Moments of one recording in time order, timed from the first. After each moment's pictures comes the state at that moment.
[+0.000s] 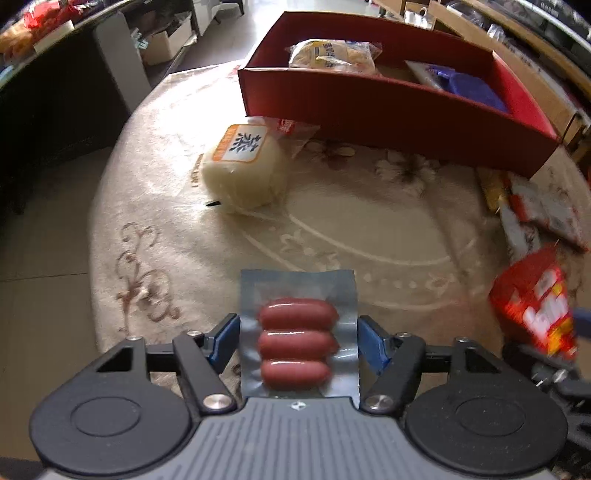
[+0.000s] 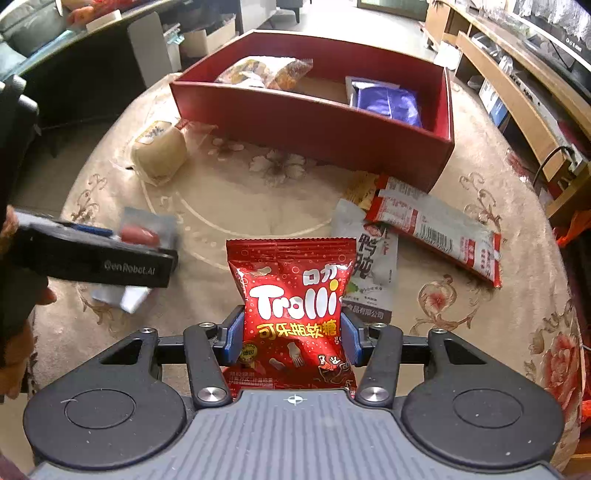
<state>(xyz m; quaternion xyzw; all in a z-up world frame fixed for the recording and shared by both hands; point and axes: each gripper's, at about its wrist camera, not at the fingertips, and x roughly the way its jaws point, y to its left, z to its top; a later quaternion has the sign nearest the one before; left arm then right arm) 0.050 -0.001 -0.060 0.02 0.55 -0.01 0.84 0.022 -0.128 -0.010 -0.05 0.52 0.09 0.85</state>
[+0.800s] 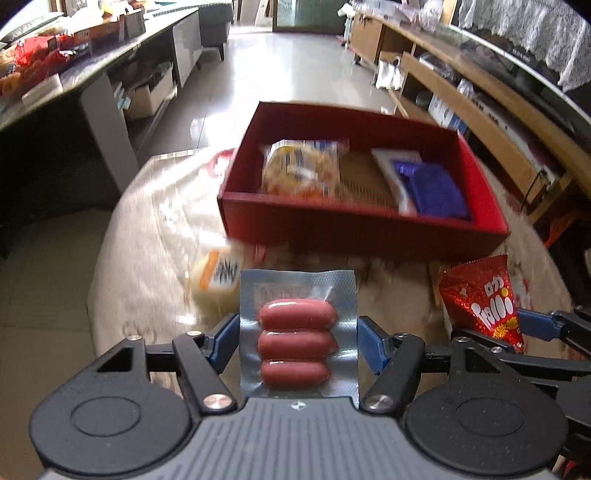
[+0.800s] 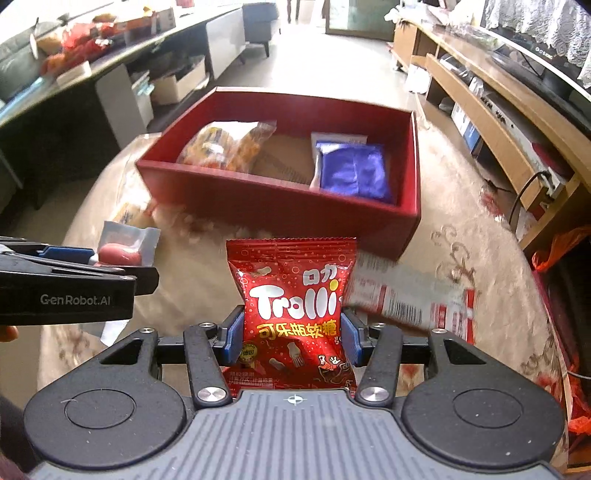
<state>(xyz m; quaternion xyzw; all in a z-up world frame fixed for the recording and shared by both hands) 0.086 0.000 0.010 -0.01 0.48 -0.06 0.87 0.063 -0.138 0.019 -0.02 0.47 0.05 0.88</state>
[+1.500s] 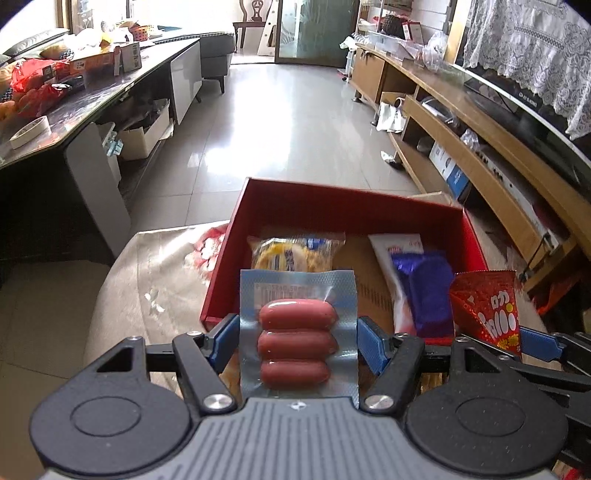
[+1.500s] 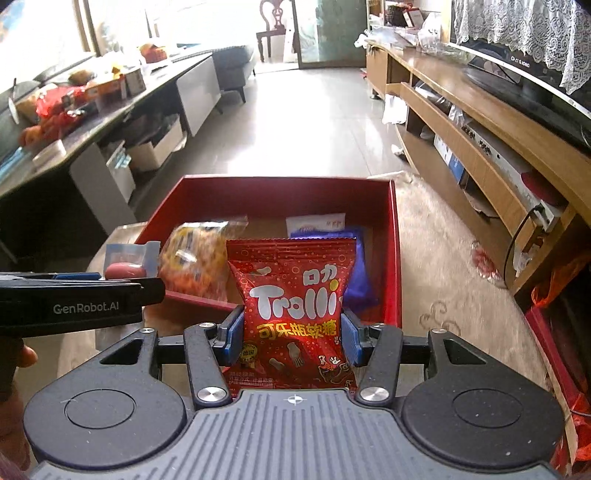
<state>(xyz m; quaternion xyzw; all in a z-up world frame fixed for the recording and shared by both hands) 0.159 -0.012 0.039 -0.02 0.44 -0.06 0.90 0.124 -0.158 0.050 0.04 0.42 0.03 0.91</state>
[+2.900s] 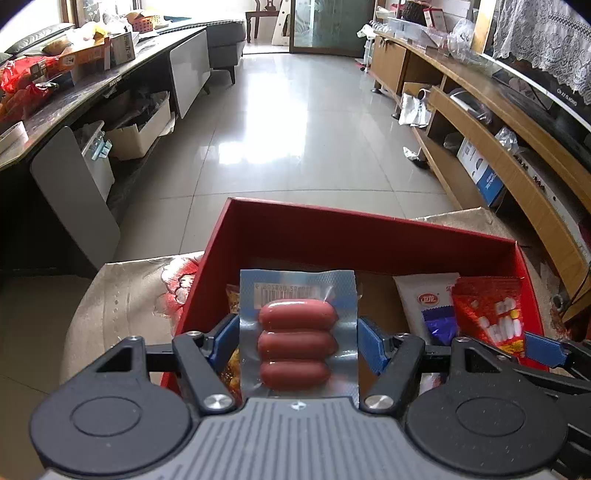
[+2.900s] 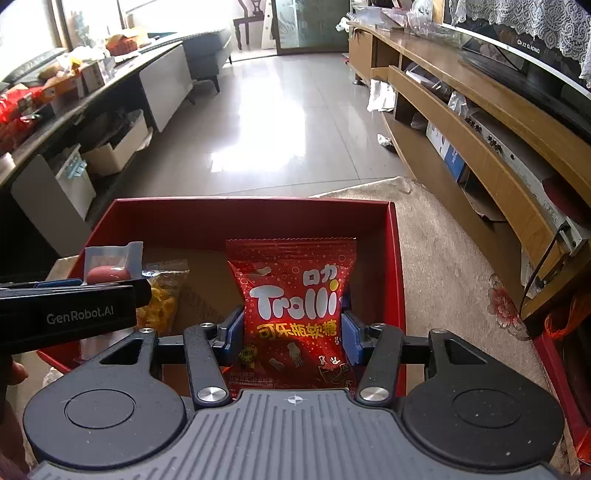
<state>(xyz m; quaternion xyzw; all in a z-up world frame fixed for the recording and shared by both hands) 0.248 -0.040 0.003 -0.01 0.45 -0.03 0.89 0.206 -0.175 0.014 0.04 0.44 0.00 0.90</state>
